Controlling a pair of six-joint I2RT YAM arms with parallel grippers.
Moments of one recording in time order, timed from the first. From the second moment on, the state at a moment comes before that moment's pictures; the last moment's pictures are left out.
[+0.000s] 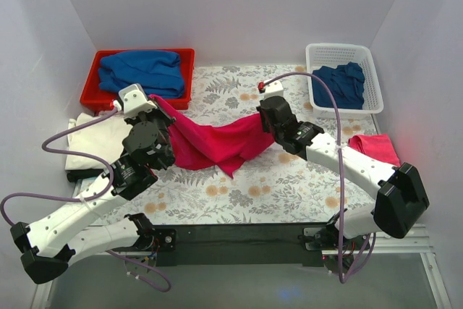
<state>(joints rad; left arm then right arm) -0.92 0.88 1.00 0.05 -1.25 -0.16 0.77 1.40 1.07 -0.21 0.49 0.17</state>
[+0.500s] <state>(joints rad) -0.92 0.88 1.00 0.05 -1.25 -0.16 0.70 1.64 1.02 -0.24 0.38 0.22</state>
